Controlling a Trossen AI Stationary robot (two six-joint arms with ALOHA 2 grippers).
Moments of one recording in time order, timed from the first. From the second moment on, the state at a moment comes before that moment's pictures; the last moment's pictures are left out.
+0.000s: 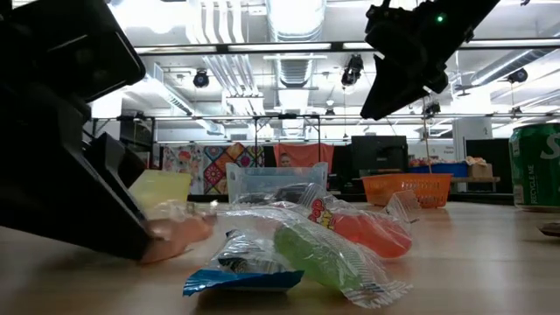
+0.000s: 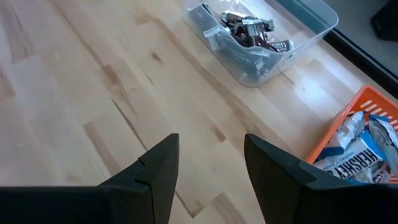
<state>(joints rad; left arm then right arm) -0.74 1.97 0.81 0.45 -0.51 -0.72 0.27 1.45 0.94 -0.53 0.66 0.68</state>
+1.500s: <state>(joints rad) 0.95 1.23 0.77 -0.60 -0.04 -0.01 0.27 1.45 0.92 -0.45 0.69 0.64</state>
